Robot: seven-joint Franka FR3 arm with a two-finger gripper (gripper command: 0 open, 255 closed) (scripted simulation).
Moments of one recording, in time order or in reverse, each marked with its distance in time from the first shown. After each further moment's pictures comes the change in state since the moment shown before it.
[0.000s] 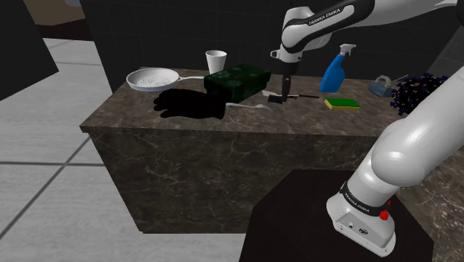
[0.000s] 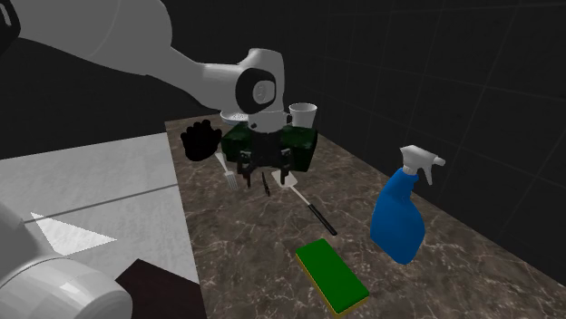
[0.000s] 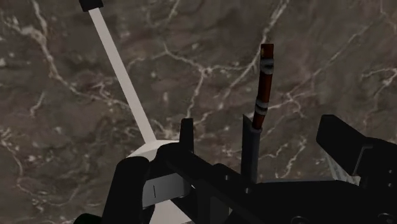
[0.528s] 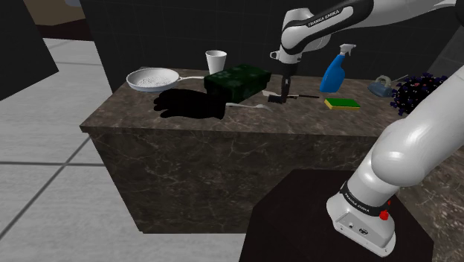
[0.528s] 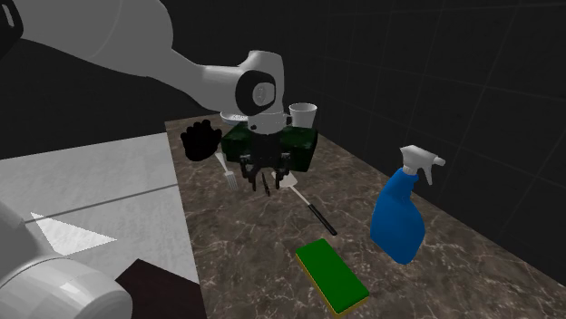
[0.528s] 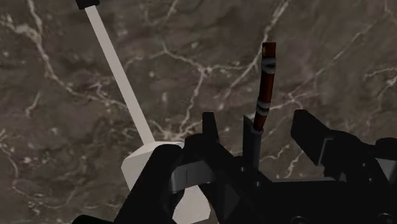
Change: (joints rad) arm 0.001 0.004 0.000 -0.007 0.001 0.011 0.001
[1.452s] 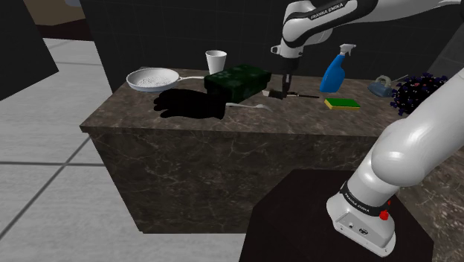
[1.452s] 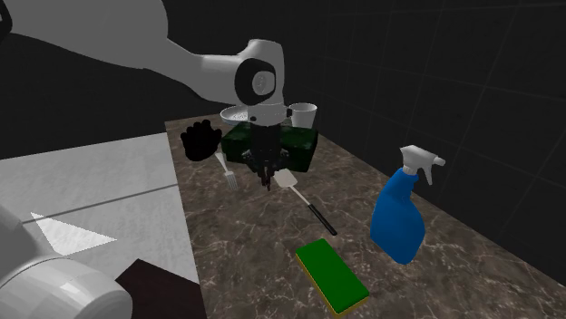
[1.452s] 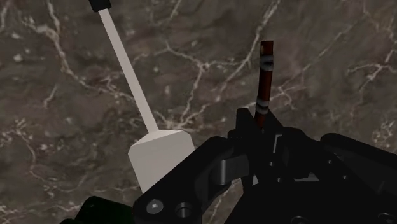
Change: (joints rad) arm 0.001 -0.017 0.003 0.039 -0.001 -0.056 0.001
